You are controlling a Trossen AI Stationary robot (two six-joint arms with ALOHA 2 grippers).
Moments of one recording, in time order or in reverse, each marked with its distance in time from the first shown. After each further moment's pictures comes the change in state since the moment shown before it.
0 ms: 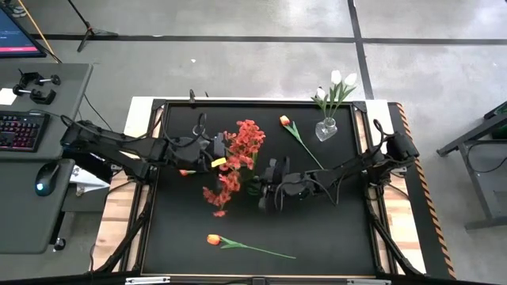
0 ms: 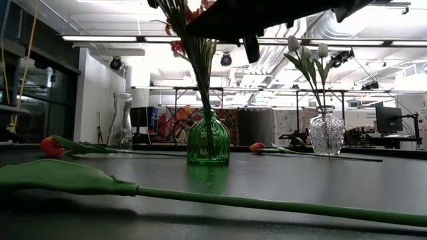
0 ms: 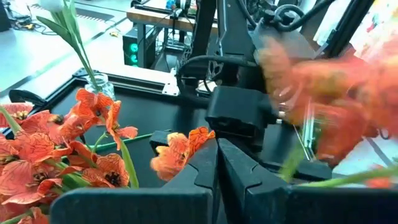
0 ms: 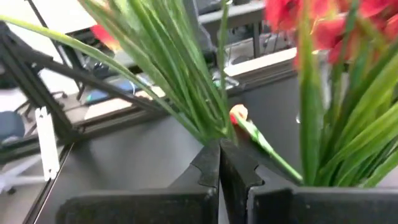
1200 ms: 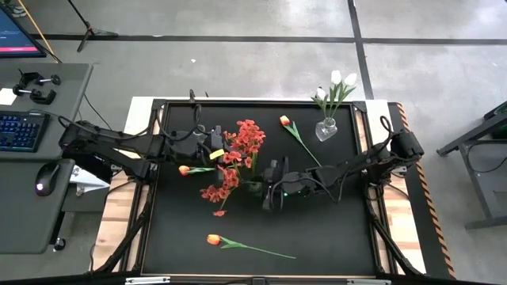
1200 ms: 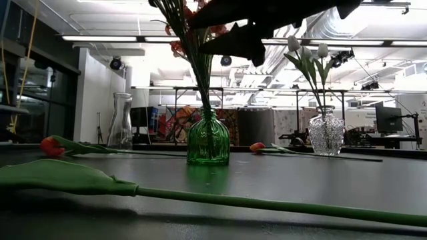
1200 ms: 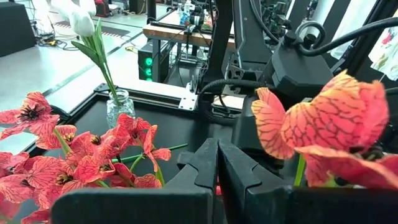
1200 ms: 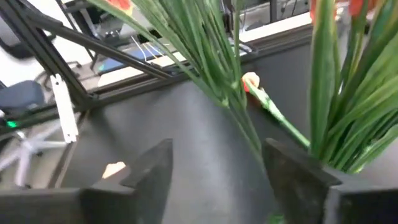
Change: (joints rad) left arm 0.045 -0.020 0.001 0.027 -0.025 0.037; right arm -0.014 -0.054 0.004 -0.192 -0.117 0.042
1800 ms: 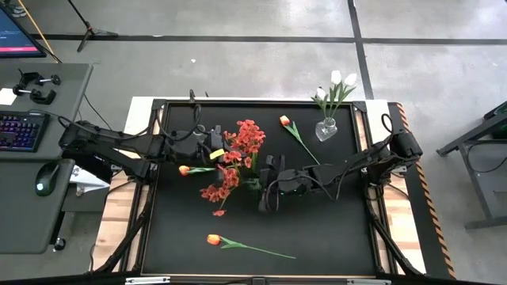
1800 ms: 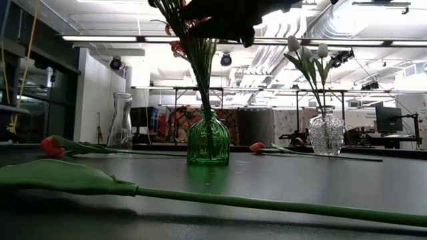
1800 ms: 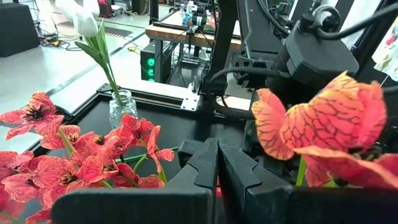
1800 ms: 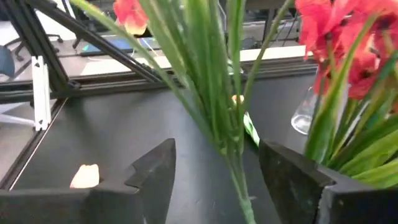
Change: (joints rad) left arm 0.000 0.000 0.000 0.000 -0.010 -0.001; right arm -0.003 0.016 0.107 -0.093 0.028 -0.202
